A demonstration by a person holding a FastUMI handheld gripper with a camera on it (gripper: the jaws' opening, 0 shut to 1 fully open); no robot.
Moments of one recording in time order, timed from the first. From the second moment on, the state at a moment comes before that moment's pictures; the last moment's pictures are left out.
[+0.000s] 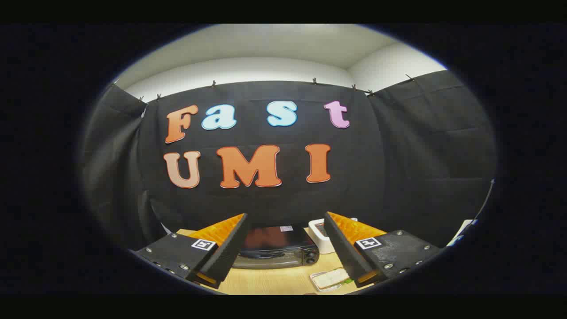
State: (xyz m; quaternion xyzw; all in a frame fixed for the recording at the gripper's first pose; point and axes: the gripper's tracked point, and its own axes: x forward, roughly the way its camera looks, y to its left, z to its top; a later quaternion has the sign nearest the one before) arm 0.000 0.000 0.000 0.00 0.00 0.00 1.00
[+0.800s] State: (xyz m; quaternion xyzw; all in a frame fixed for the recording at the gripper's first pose) arm 0.011 0.008 -0.001 -0.03 -0.01 0.00 1.00
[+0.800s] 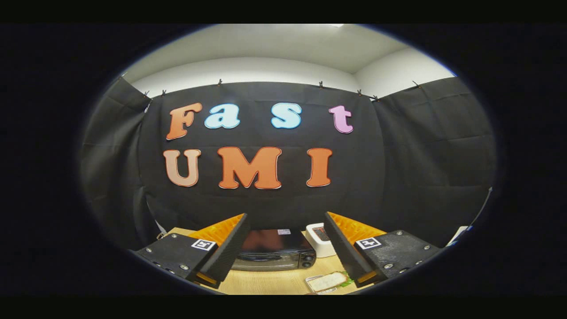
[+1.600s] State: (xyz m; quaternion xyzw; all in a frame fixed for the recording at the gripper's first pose) arm 0.109 0.053 -0.150 -0.05 0.11 0.05 0.99
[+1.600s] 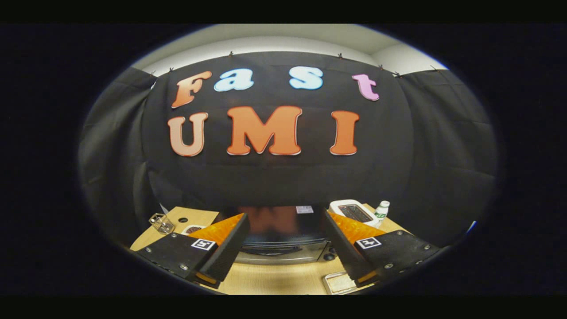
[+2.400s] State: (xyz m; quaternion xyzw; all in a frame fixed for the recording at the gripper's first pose) arm 0.150 0.076 -0.271 -0.05 0.23 0.06 0.97
